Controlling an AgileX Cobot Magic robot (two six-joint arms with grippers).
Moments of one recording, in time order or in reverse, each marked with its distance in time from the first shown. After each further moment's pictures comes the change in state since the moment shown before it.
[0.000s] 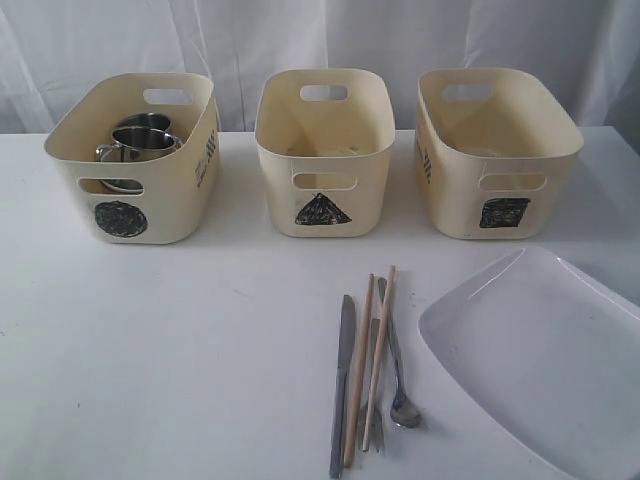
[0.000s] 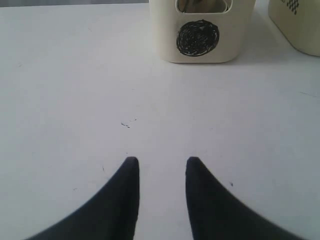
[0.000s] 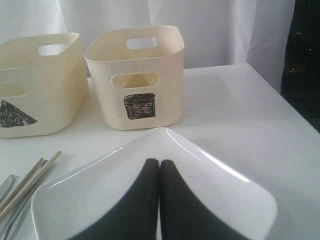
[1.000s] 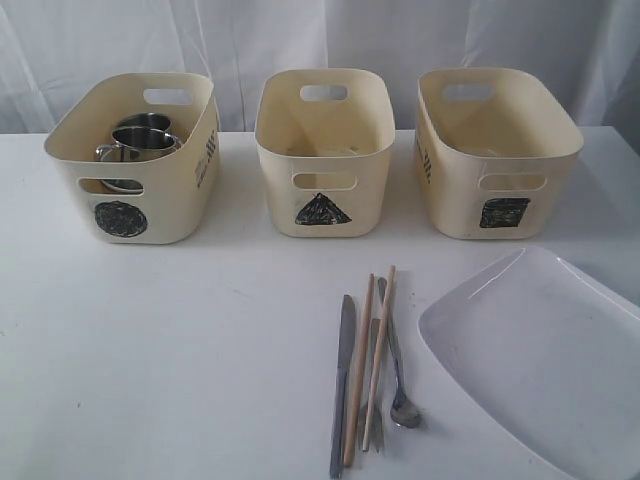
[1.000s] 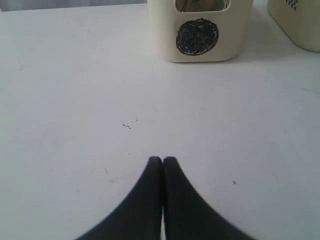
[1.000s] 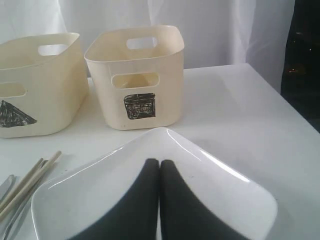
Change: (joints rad) left arm 0.000 0.000 0.000 0.000 0.000 0.027; right arm 0.000 0.000 0.000 0.000 0.000 0.000
